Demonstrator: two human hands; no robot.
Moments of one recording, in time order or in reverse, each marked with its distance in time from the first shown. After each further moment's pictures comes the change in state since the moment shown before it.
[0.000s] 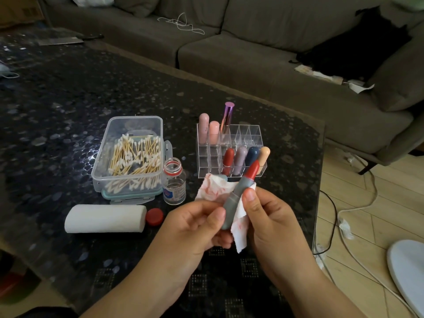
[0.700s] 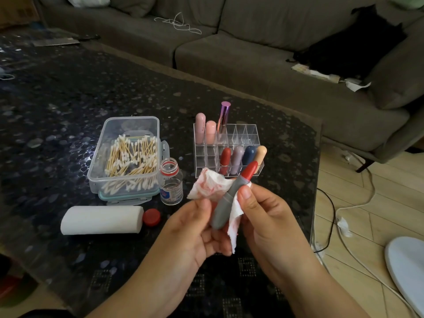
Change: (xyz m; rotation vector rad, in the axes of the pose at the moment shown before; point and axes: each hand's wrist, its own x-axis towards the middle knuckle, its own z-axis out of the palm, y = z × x) left_hand -0.003 -0.002 0.004 -0.118 -0.016 -0.060; right_hand 0.003 0.002 -0.003 0.220 -0.134 -0.010
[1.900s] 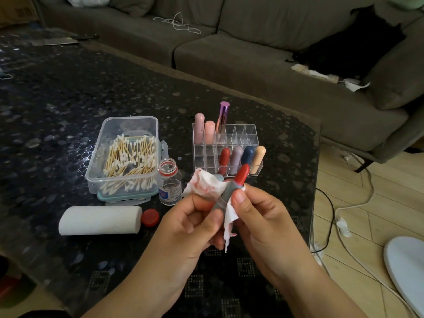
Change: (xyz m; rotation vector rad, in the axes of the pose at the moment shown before) left_hand 0.005 -0.002 -0.007 0.121 -0.054 0.141; right_hand -0.001 -0.003 0.003 -0.001 -0.055 -0.031
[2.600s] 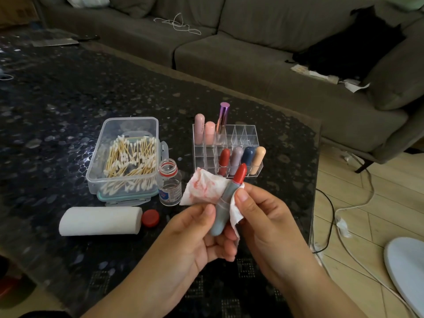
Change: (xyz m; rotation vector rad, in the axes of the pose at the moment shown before) left_hand -0.002 0.005 0.006 -0.174 -0.074 -0.153; right_hand -0.002 -0.003 0.000 0.058 0.007 0.066
